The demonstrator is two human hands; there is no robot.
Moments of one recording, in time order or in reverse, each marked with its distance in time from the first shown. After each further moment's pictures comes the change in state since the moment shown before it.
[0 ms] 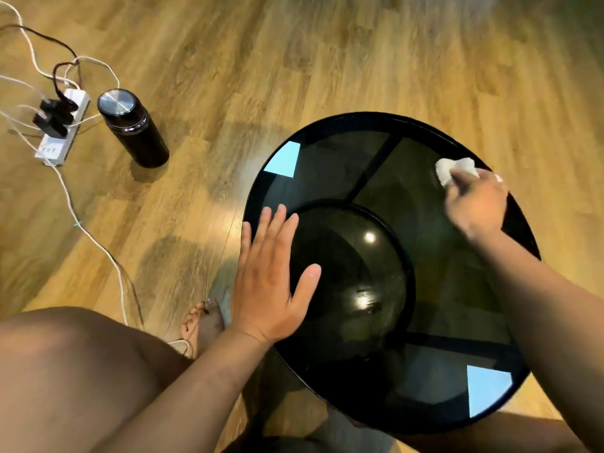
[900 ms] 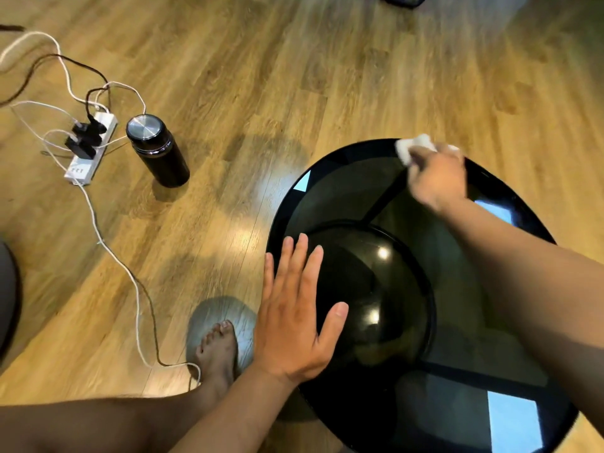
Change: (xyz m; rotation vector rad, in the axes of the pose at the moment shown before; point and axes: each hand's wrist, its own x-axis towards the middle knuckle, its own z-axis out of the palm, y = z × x) left_hand 0.000 0.000 0.000 0.014 -0.031 0.015; right_hand 0.064 -0.104 0.027 0.086 -0.033 -0.201
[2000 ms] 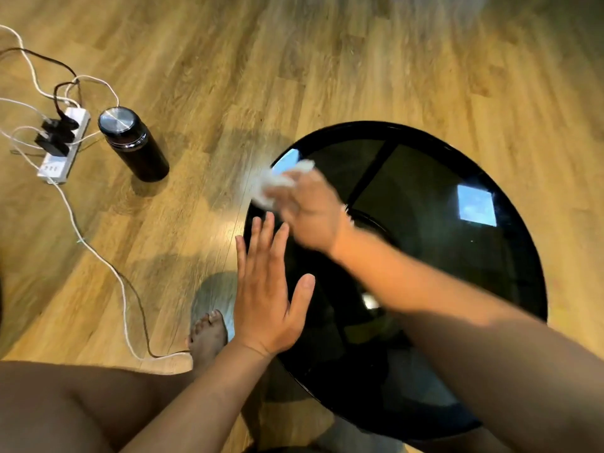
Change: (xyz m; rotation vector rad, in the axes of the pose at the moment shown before) left_hand 0.000 0.004 -0.003 -0.071 0.108 -0.013; right_hand -0.102 -0.127 -0.004 0.403 -0.191 -0.483
